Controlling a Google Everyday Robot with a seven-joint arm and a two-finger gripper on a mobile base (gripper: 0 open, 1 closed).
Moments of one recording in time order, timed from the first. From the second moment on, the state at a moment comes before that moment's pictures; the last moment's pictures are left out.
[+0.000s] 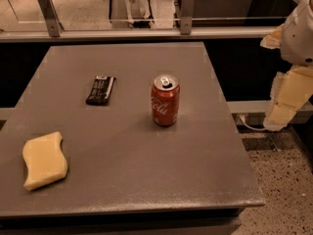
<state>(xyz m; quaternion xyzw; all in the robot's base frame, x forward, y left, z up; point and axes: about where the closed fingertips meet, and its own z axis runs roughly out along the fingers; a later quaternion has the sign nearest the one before) 0.438 -0.216 0.978 -0.60 0.78 -0.04 0.16</state>
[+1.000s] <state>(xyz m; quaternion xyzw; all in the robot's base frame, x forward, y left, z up) 0.479 -0.169 0.977 -0.61 0.76 0.01 0.23</state>
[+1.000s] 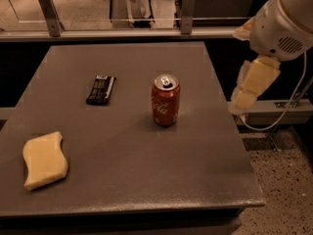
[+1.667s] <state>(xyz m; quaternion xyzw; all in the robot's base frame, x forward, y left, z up) 0.504 -0.073 0.968 -0.63 0.72 0.08 0.28</state>
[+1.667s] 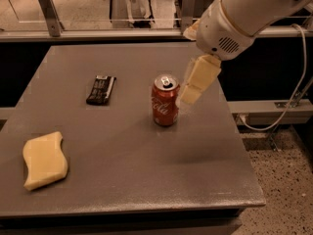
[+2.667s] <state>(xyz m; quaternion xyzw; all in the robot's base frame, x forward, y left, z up) 0.534 -0.027 0.892 -0.62 0.75 0.09 0.21</state>
